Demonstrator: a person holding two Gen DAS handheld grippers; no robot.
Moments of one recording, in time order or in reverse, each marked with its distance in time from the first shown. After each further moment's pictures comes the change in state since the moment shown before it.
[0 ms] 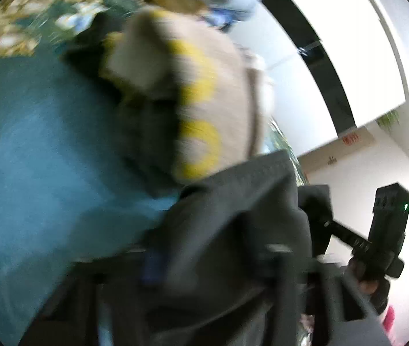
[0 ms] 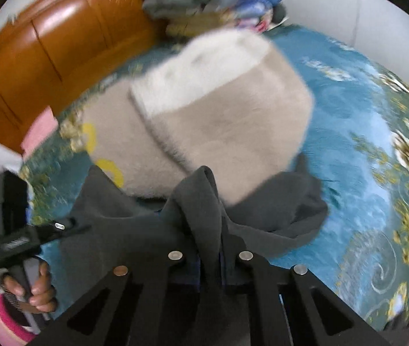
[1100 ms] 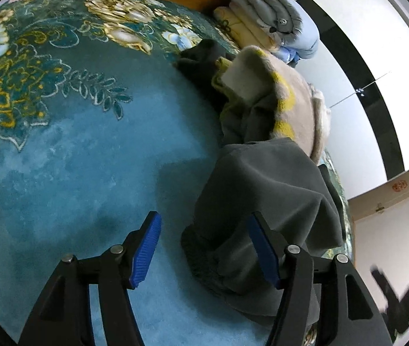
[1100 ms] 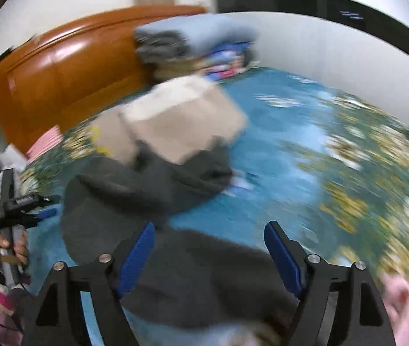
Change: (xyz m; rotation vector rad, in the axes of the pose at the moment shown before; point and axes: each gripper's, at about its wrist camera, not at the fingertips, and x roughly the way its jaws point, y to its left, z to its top) left arm -0.075 0.046 -0.070 -0.223 -0.167 0.297; right arm -0.075 -0.041 -0.065 -0.099 -0.168 -0.005
